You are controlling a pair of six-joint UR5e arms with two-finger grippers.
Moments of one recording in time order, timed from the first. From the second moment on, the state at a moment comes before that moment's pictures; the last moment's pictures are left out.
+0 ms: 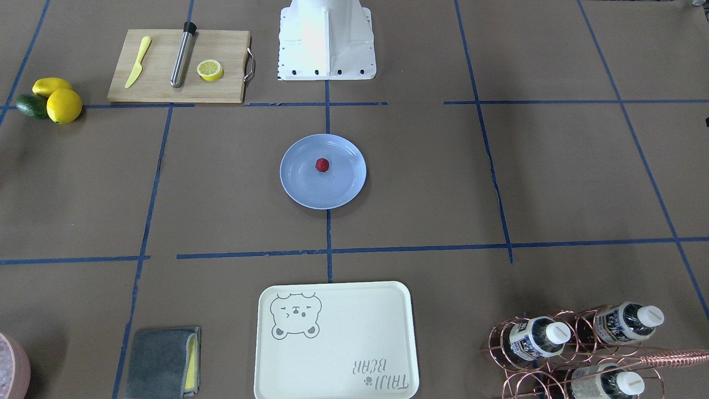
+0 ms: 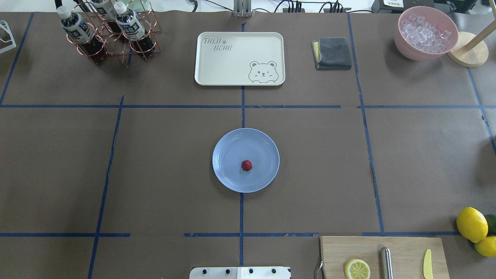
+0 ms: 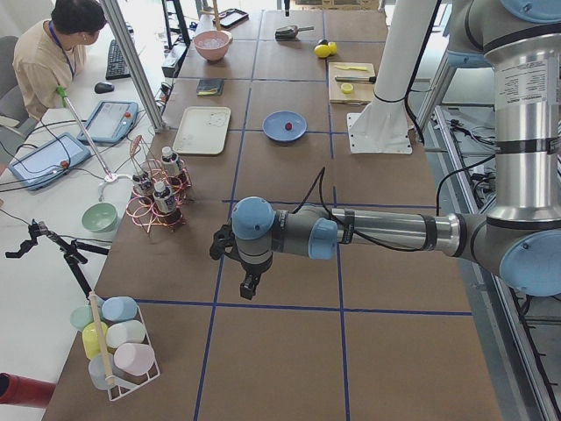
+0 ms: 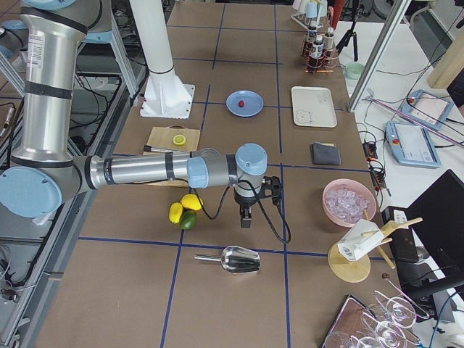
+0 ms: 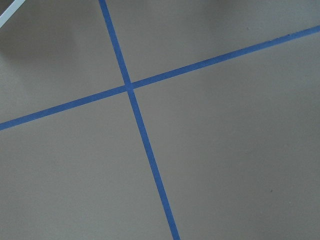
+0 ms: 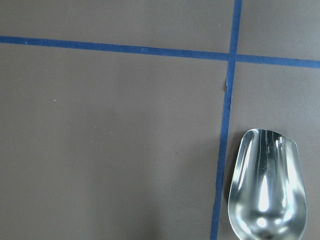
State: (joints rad) left arm -1.53 -1.43 -1.75 -1.66 -2.41 0.18; right arm 1.42 -1.72 1.84 -1.56 2.36 0.12
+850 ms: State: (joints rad) left arm -1.53 -1.46 -1.73 -1.66 -2.36 0.18; right arm 1.42 -1.68 1.80 -1.56 2.35 0.11
